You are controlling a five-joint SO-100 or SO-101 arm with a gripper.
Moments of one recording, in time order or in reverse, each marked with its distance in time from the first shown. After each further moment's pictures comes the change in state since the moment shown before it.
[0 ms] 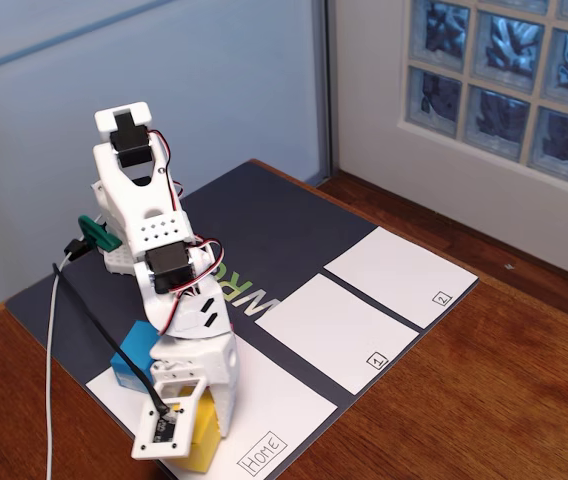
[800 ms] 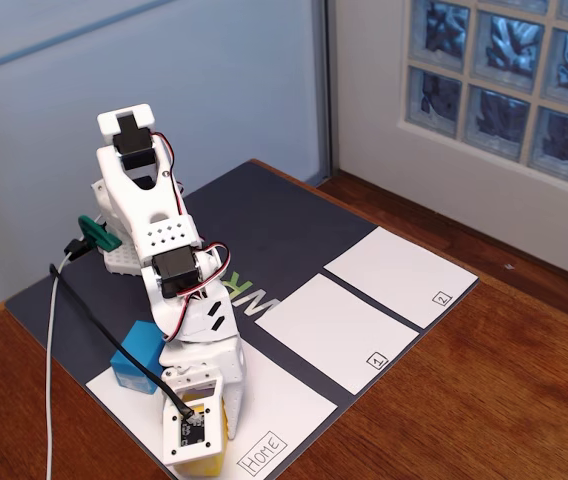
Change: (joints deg) arm -0.4 -0.8 -0.2 -1.1 -12.5
